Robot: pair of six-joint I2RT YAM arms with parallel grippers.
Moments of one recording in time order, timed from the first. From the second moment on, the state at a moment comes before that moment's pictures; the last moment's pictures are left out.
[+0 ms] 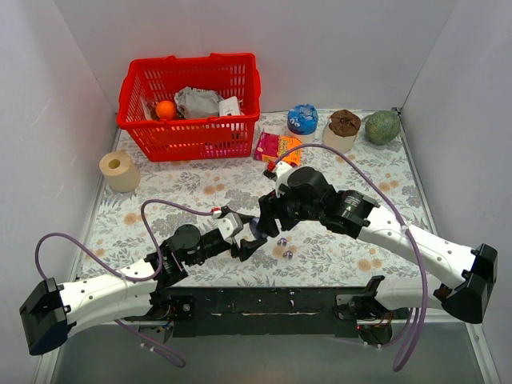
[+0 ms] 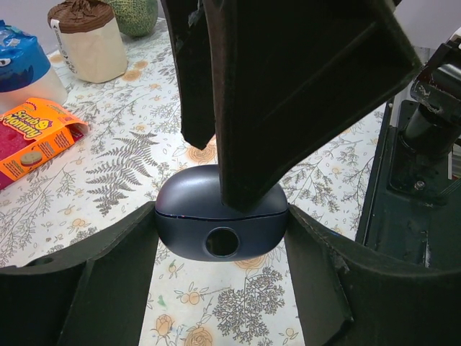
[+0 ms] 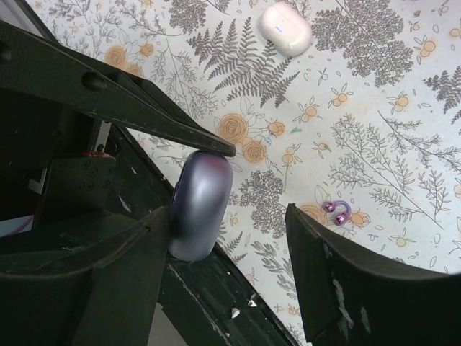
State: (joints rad) left arm -1.02 0.80 0.34 0.47 0.10 0.04; right arm 1.00 1.19 1.13 -0.58 -0.12 0.34
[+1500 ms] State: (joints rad) left arm -1.03 0.77 0.34 0.44 0.04 0.06; right arm 0.94 1.14 1.05 -0.50 -0.14 0.43
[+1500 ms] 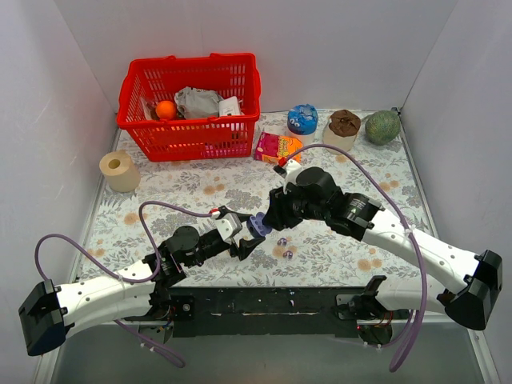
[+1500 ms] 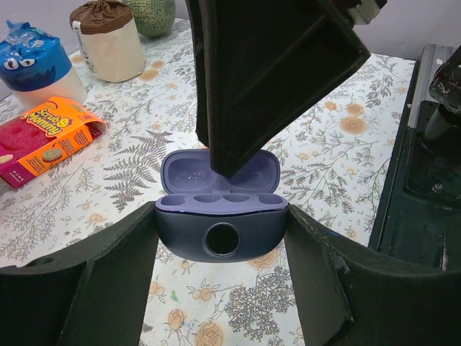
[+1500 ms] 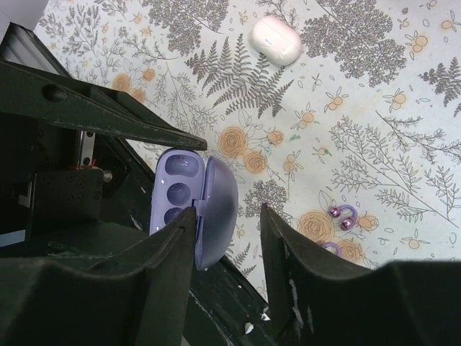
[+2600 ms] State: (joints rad) left arm -1.04 0.75 0.40 0.33 -0.14 -0.11; right arm 0.94 1.10 1.24 -0.62 -0.11 0.10
